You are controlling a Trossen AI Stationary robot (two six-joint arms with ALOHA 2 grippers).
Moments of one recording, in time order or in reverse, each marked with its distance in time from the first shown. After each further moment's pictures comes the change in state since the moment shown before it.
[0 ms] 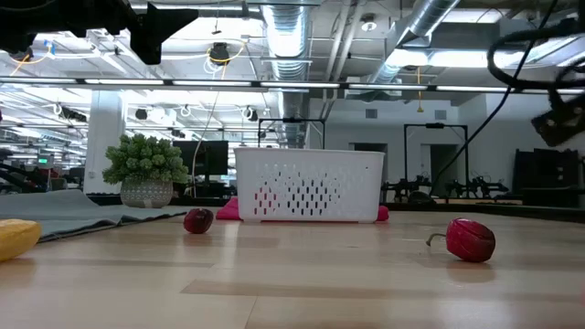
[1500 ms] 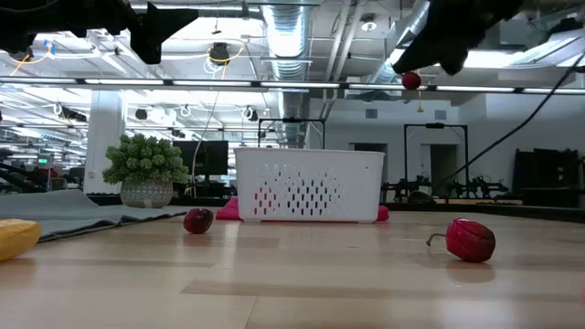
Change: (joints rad) left arm 0.000 0.000 0.000 0.000 -0.003 0.019; right arm -0.399 -0.566 -0.112 0.662 0.512 -1.122
